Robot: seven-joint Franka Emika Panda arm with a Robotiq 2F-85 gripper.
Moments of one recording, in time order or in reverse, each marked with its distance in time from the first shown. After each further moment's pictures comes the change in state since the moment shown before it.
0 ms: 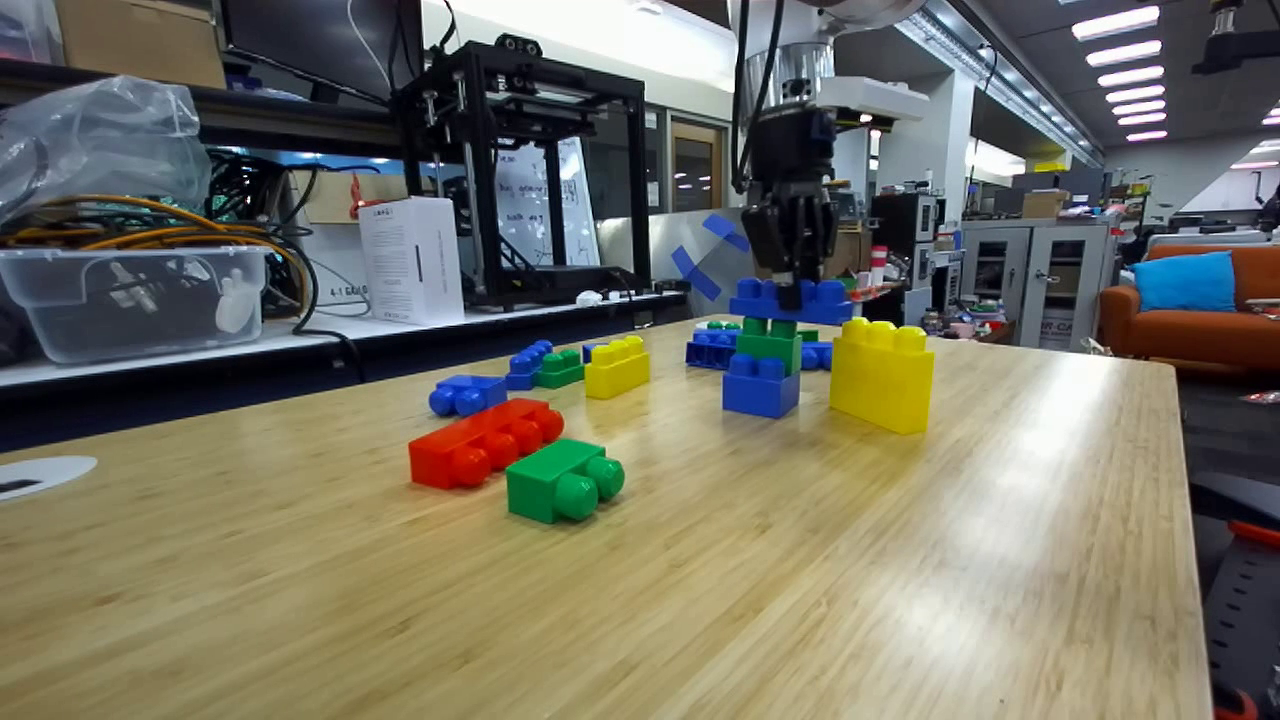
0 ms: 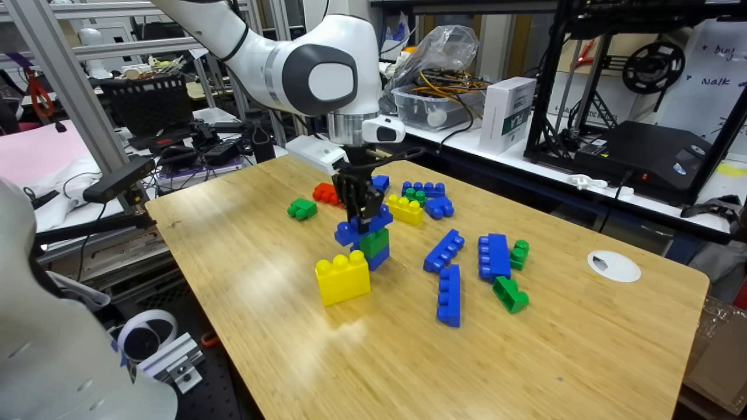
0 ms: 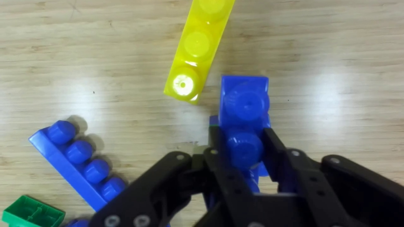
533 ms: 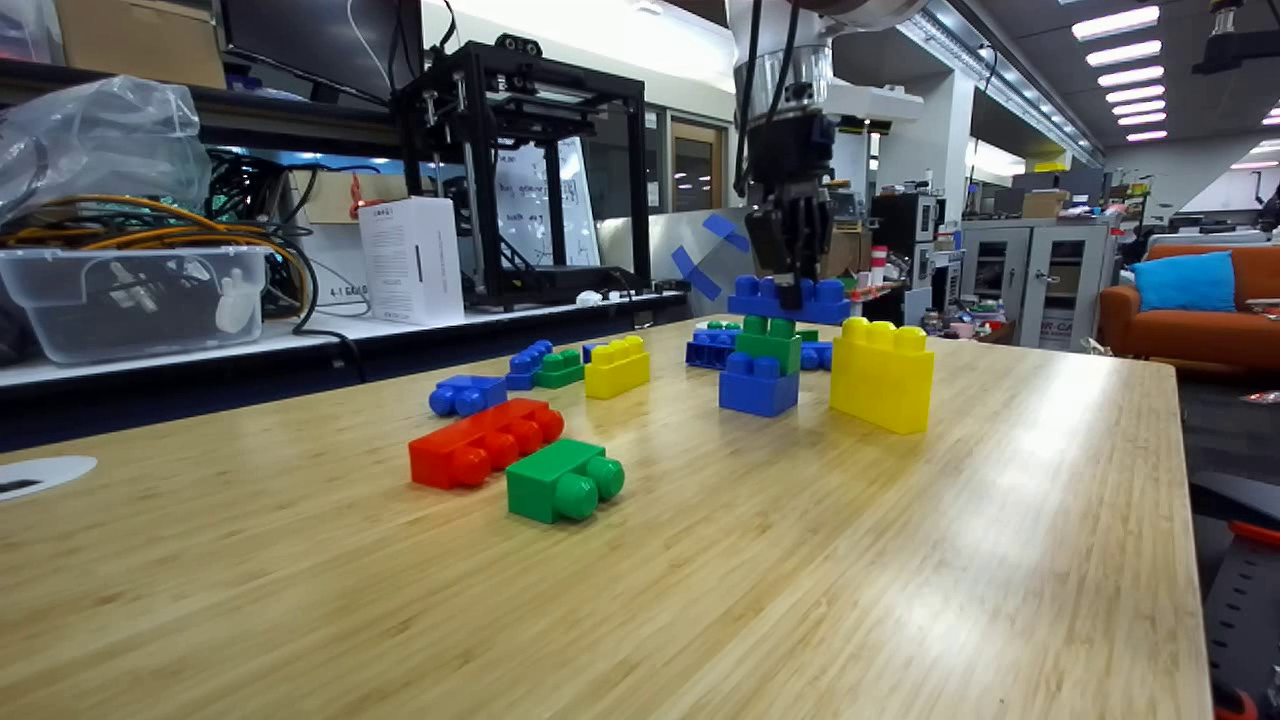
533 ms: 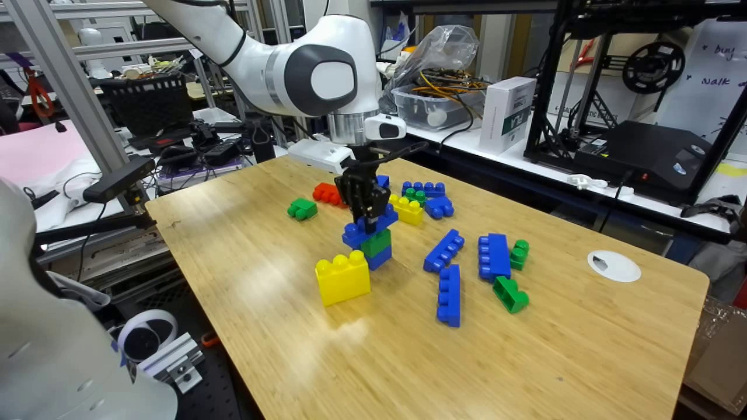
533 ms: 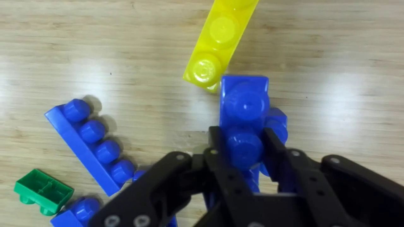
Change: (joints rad) arm -0.001 0.003 -0.002 -0.003 -0.086 0.032 -0.013
